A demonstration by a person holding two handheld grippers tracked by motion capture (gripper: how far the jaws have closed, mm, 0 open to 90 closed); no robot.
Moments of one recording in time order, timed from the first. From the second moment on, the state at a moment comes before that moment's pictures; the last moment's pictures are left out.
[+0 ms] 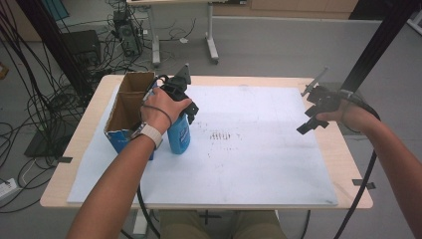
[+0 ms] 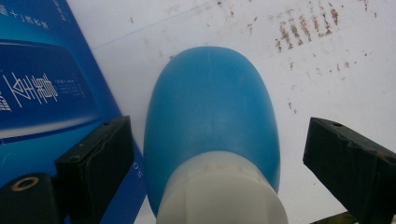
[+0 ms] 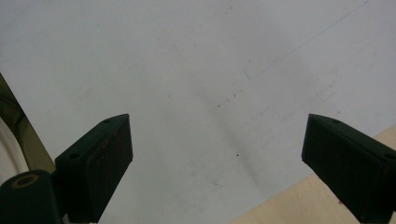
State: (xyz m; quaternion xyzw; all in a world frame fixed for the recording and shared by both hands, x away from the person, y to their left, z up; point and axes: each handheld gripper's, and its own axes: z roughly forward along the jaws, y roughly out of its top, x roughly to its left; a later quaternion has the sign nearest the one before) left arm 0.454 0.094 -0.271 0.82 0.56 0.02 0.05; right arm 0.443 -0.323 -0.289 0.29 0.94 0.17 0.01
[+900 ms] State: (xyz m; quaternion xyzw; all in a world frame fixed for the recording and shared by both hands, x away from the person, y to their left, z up) left arm 0.454 0.096 -0.284 0.83 0.56 0.01 0.04; right arm 0.443 -0.324 -0.292 0.30 0.94 0.17 0.01
